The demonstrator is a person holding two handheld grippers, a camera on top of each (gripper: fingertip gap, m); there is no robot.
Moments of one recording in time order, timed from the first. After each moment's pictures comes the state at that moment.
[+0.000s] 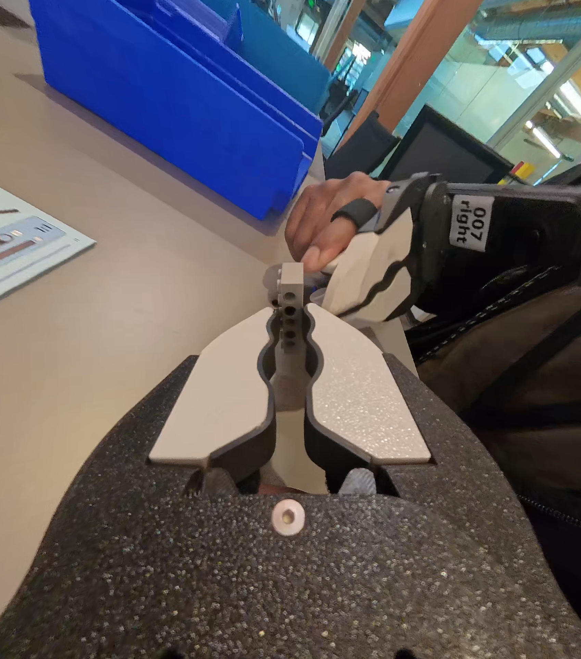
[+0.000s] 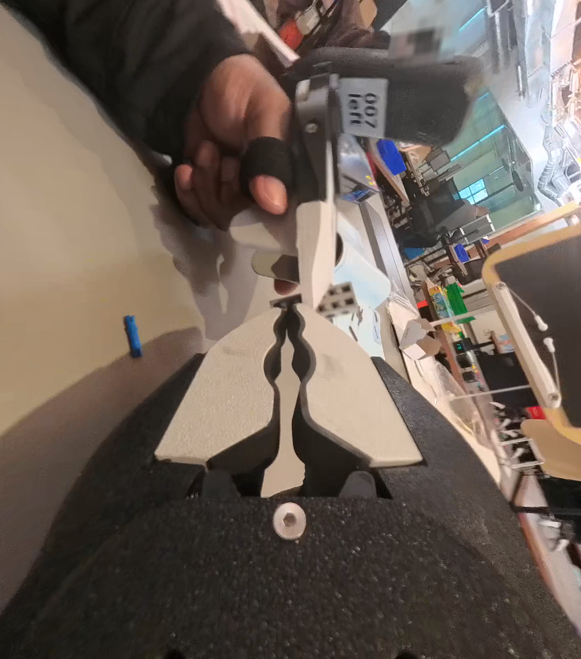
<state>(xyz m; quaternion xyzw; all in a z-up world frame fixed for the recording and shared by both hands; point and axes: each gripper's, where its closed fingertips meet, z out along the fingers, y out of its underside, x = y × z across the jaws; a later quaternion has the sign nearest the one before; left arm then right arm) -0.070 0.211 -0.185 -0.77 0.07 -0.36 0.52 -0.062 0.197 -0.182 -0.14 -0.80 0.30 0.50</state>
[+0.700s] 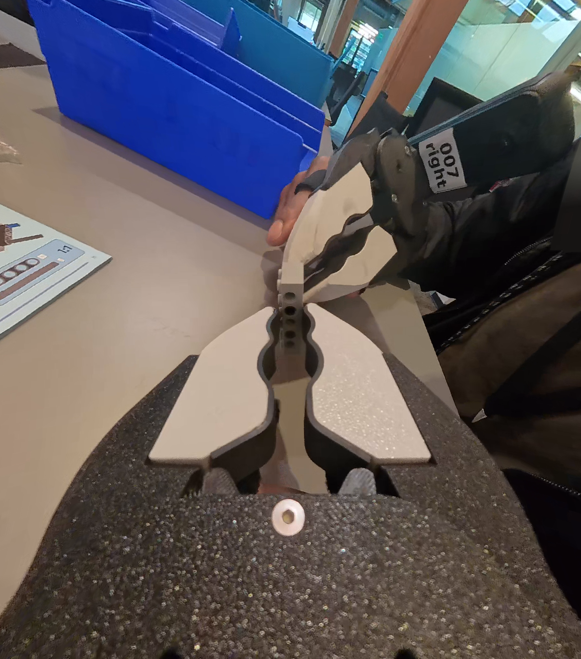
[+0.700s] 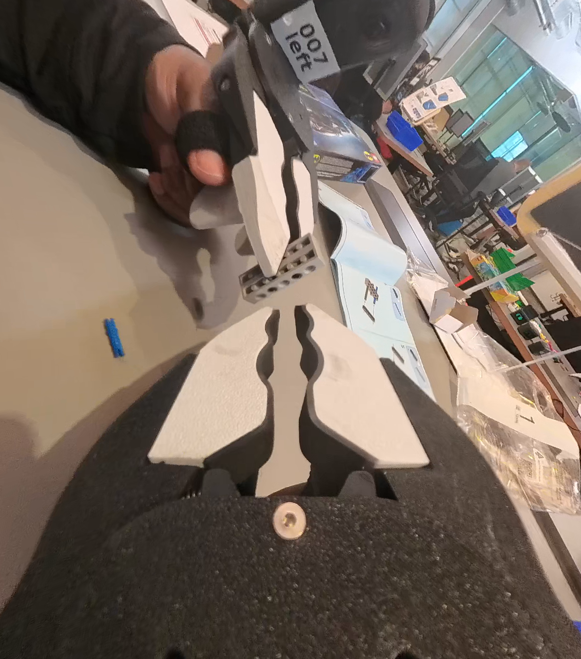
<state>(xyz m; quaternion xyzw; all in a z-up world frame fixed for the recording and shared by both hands) -0.072 0.209 -0.184 -0.78 0.11 -0.32 0.53 -0.070 0.220 -0.184 -0.22 -0.78 0.36 0.45</state>
